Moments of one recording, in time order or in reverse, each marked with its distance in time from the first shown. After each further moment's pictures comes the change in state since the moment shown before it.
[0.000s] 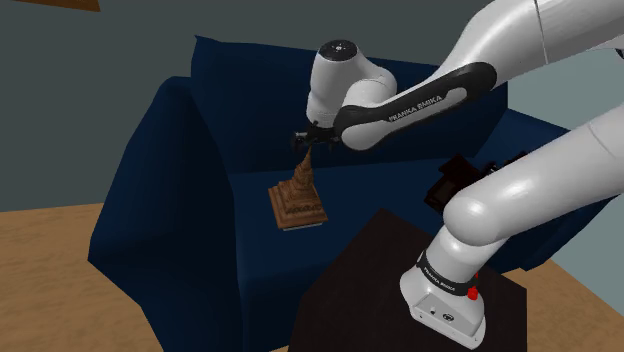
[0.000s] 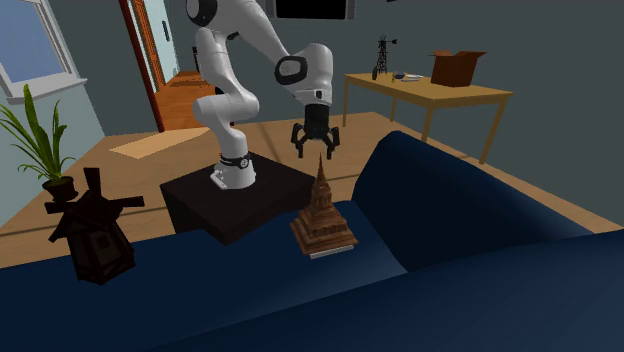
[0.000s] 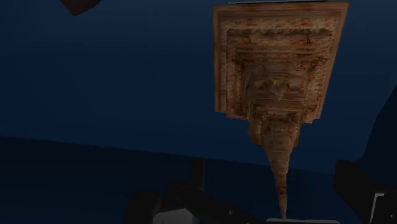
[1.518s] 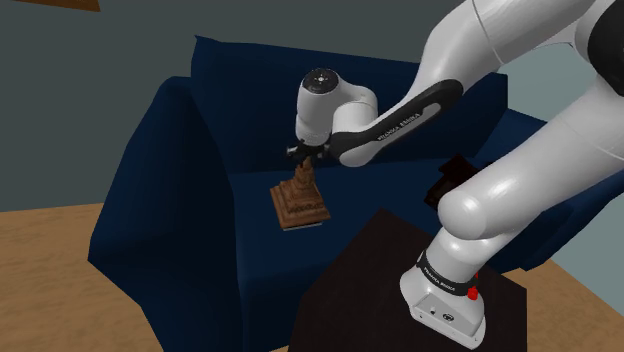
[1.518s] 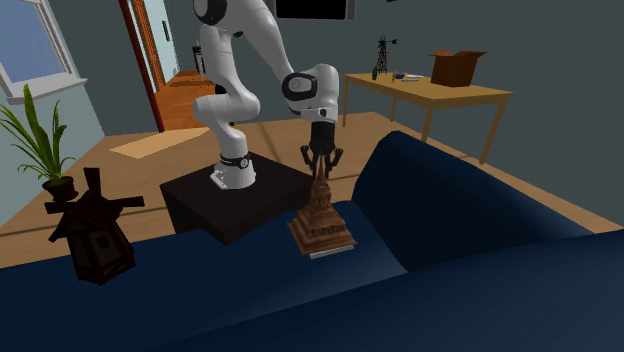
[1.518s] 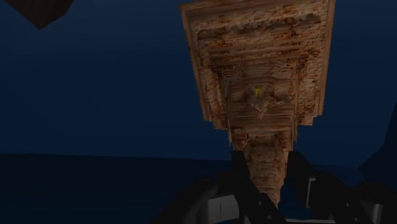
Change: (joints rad) arm -0.160 0.165 0.158 0.022 -0.231 0.111 0.337
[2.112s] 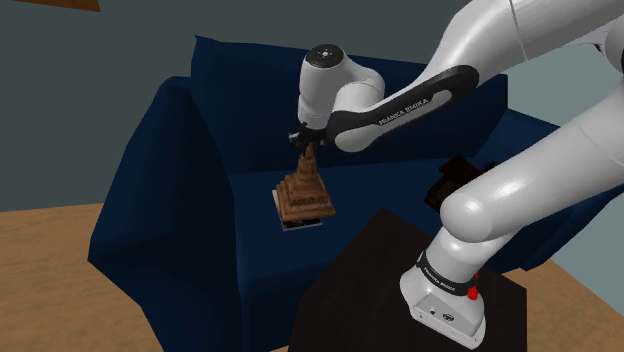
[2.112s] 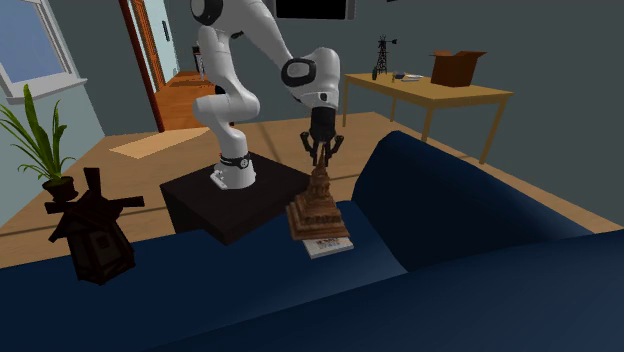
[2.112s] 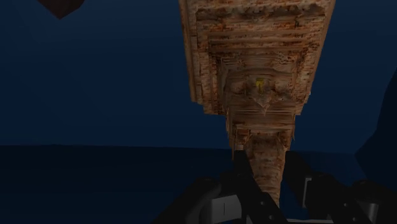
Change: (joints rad) arm 0.073 -0.095 -0.062 0.032 0.139 -0.098 -0.142
